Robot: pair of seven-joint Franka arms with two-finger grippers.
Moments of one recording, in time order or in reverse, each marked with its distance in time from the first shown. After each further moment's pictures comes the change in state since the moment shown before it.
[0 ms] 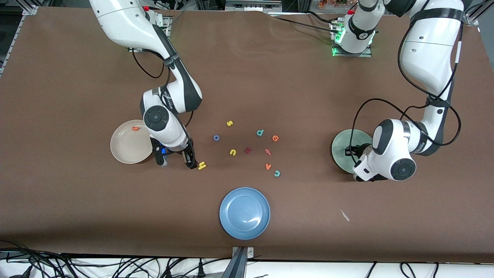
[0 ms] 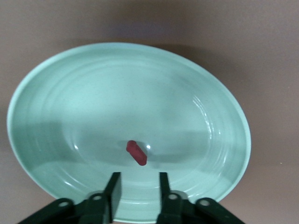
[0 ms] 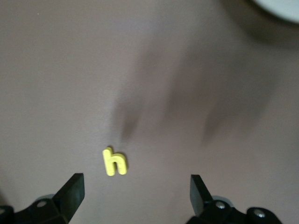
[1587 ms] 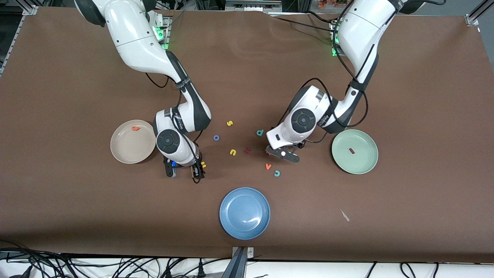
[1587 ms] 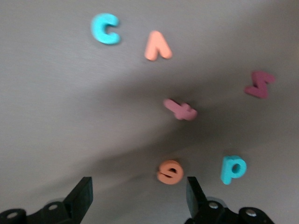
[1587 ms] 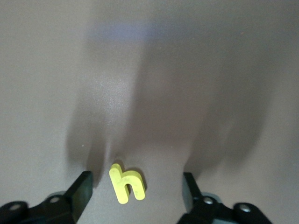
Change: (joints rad) left arm -0.371 -0.049 -0.107 -0.097 0.014 0.401 0.010; right arm -0.010 0.203 -0.001 0.204 0.077 -0.057 0.032
